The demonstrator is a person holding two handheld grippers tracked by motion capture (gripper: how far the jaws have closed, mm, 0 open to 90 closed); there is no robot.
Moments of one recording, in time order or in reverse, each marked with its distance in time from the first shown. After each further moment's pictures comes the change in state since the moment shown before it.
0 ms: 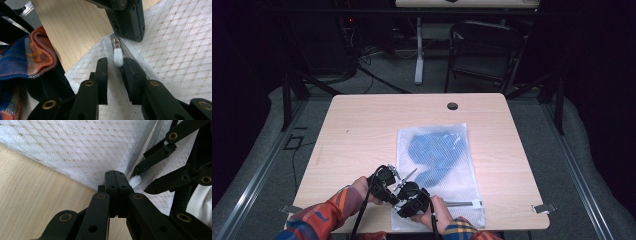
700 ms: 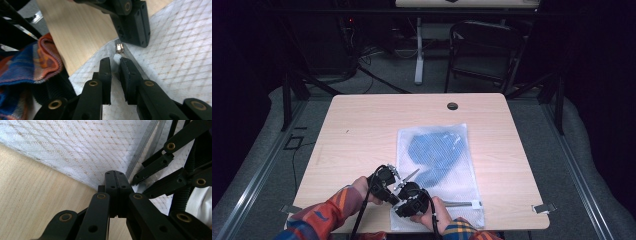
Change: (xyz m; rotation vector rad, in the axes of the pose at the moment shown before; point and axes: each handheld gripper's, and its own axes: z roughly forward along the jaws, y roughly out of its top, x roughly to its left) left arm 0.002 0.000 0.000 0.003 -0.011 0.007; right arm -0.003 -0.002 0.004 -0.044 0.052 0.013
